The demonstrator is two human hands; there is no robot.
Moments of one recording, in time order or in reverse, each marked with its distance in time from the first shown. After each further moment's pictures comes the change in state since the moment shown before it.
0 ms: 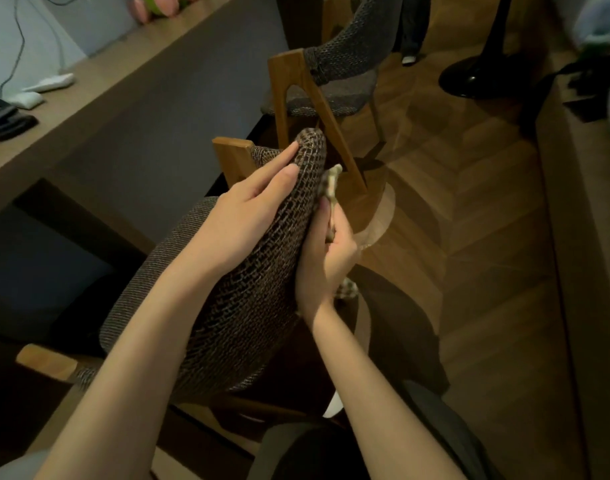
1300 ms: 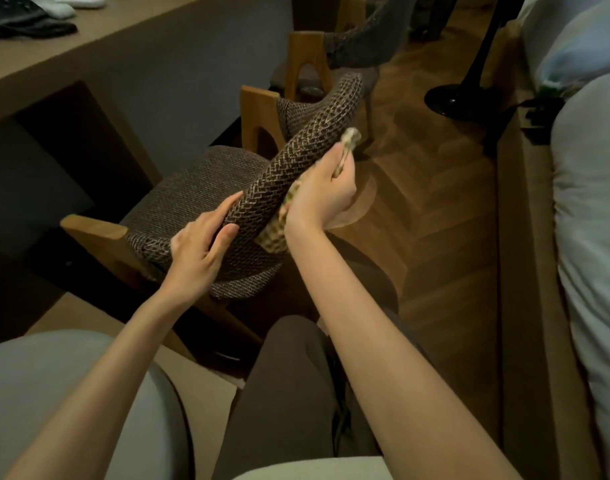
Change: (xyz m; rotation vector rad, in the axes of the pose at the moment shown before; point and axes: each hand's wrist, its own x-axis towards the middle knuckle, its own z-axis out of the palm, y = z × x) left_hand -0.170 -0.168 -0.010 0.193 0.316 0.235; right_hand -0.096 -0.071 0.008 -0.106 0.151 0.229
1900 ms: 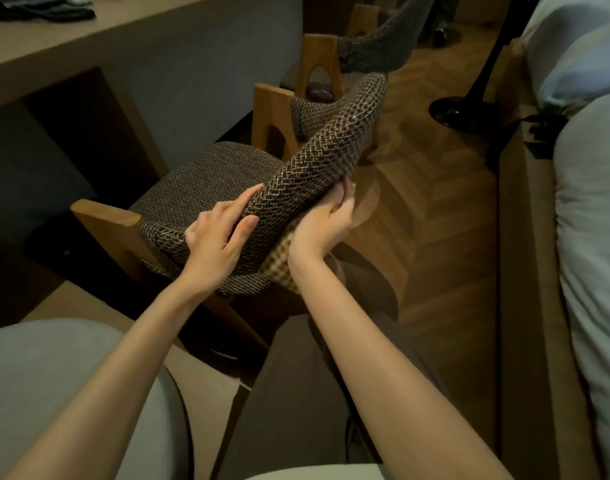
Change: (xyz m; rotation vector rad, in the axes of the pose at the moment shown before) left_hand 0.001 -0.005 0.007 0.003 0.031 0.017; right_hand -0.029 0.039 -0.009 0.022 -0.015 0.033
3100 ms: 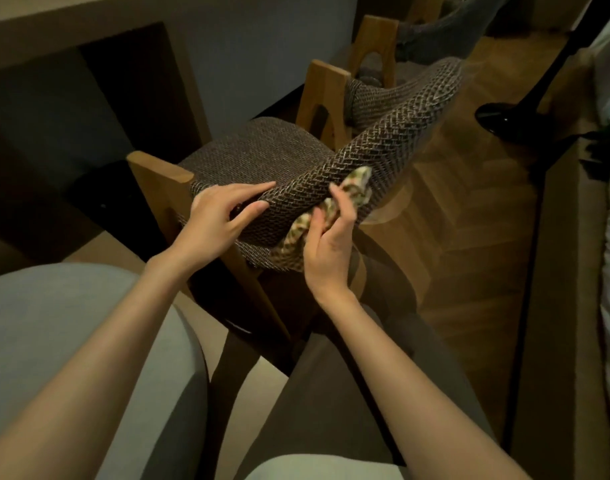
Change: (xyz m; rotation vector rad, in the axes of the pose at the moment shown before) left_hand -0.025 -0.033 -0.049 0.026 -0.076 -0.035; right_hand -0.034 0.070 -0.030 -0.344 -0.571 -0.850
